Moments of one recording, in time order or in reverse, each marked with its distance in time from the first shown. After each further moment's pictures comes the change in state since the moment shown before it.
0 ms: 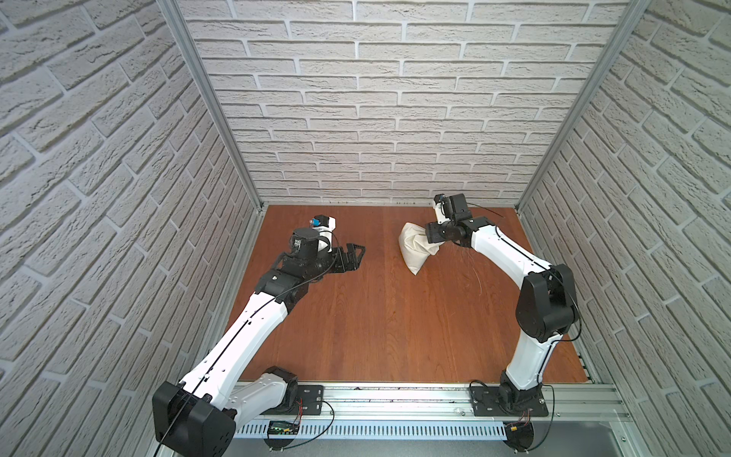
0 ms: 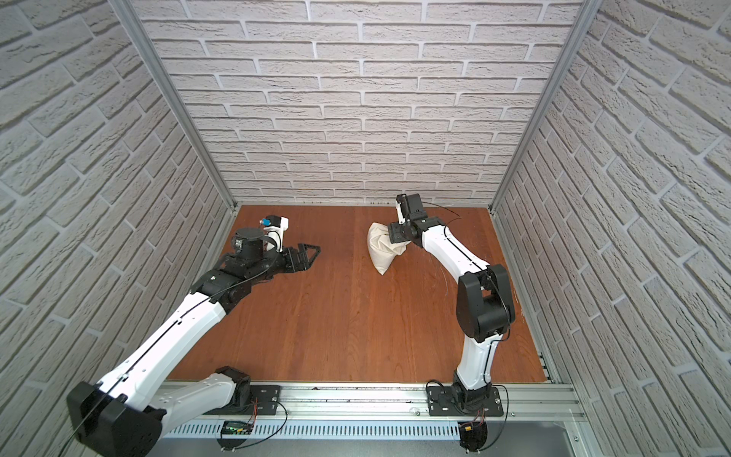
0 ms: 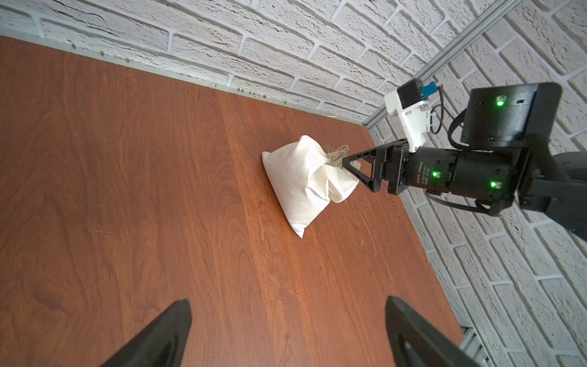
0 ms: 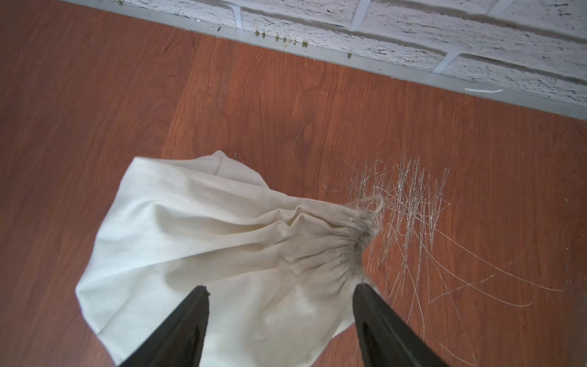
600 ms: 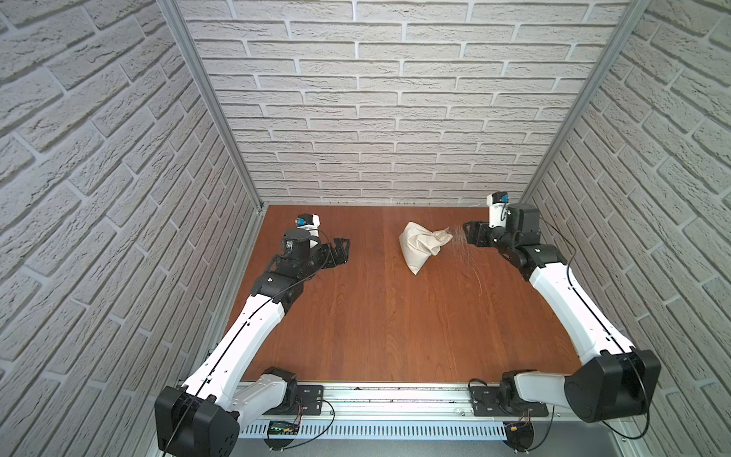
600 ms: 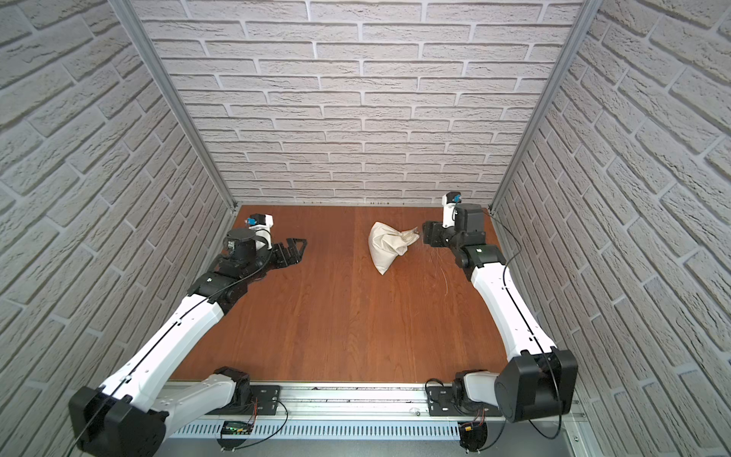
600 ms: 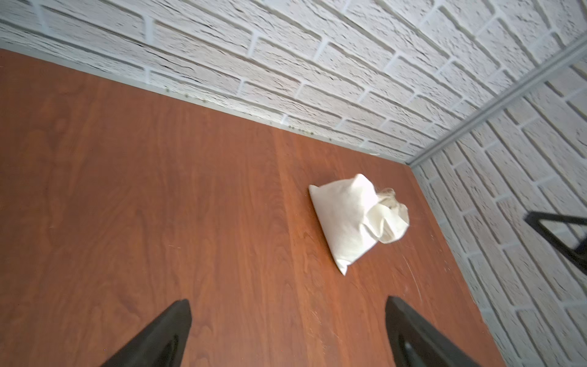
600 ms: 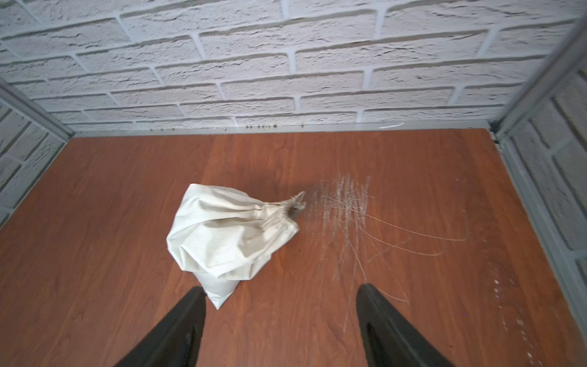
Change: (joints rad) left arm 0.109 -0.032 -0.083 0.097 -0.167 0.007; right arm -0.256 -0.575 -0.393 0.154 -0.200 0.073
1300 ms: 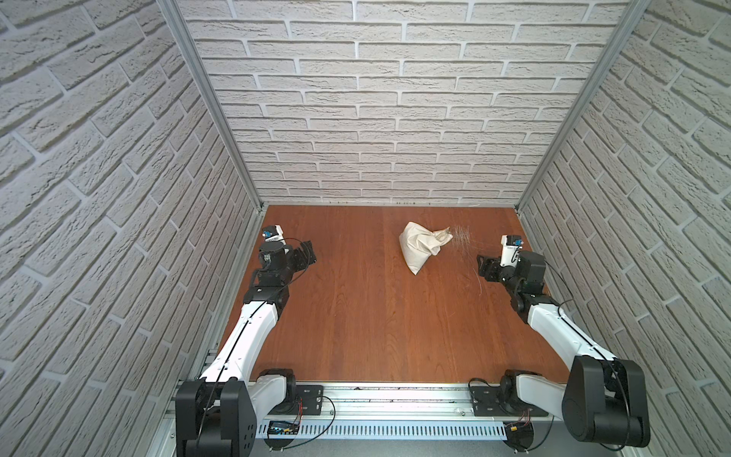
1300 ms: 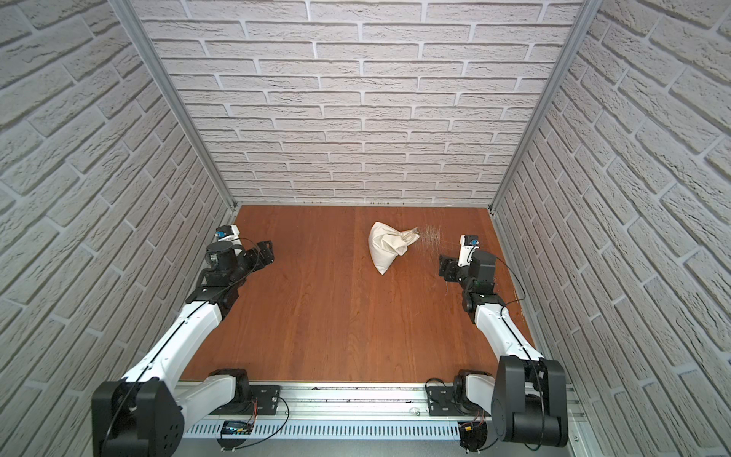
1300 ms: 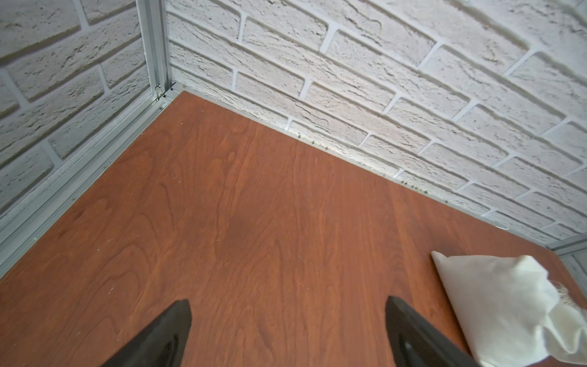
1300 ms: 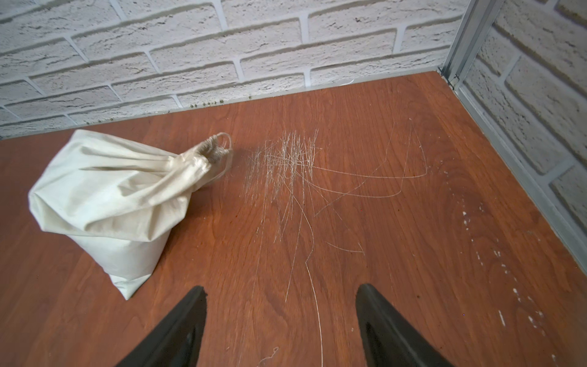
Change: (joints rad) left arm 0.279 0.051 -0.232 0.293 -0.092 0.104; right arm -0.165 -0.050 -0.603 0.595 -0.066 -0.042
